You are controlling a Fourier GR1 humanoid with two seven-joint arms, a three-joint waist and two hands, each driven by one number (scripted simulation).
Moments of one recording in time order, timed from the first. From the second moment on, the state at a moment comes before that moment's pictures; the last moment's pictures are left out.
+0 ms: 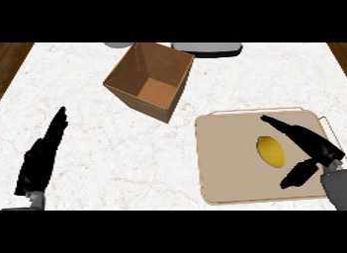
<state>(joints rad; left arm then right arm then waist) 0.02 0.26 -0.04 -1.57 -0.12 0.13 0.10 -0.22 -0.43 0.07 -1.21 0.58 0.46 -0.17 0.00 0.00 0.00</state>
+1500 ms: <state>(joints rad) -0.01 0.19 0.02 -1.55 -0.18 0.05 0.09 -0.43 -0.38 0.05 -0.99 0.88 0.18 -0.29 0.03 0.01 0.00</state>
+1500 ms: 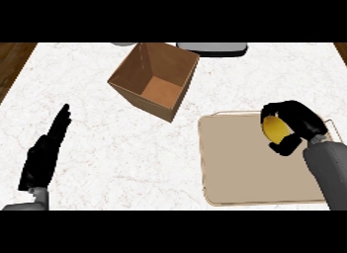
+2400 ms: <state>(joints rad) -0.03 0.19 0.03 -1.54 -0.20 0.06 0.10 -0.94 -0.38 -0.08 -0.55 0.88 0.04 -0.56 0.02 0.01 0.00</state>
